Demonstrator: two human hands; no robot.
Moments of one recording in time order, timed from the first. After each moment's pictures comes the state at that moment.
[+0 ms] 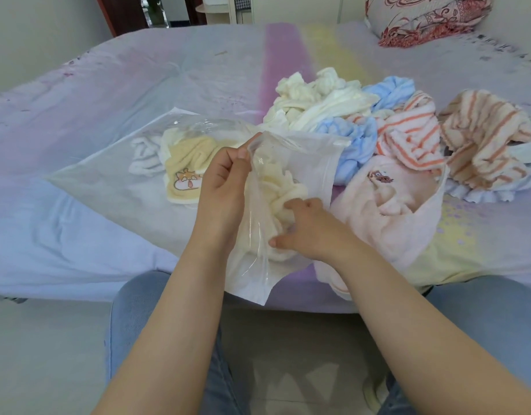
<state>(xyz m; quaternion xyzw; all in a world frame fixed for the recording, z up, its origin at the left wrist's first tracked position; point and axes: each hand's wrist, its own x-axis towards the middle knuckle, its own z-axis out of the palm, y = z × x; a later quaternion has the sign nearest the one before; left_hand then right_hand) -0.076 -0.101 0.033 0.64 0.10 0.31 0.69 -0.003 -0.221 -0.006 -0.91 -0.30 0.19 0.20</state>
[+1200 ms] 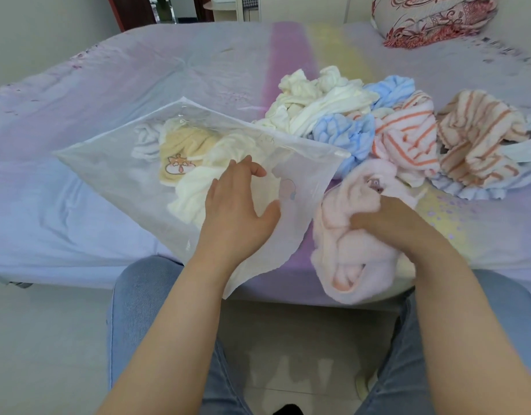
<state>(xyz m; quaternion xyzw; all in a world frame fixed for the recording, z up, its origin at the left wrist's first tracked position) -0.110 -0.123 0.017 0.90 0.17 0.24 0.33 0.027 -0.317 0.003 -0.90 -0.15 0.17 0.37</state>
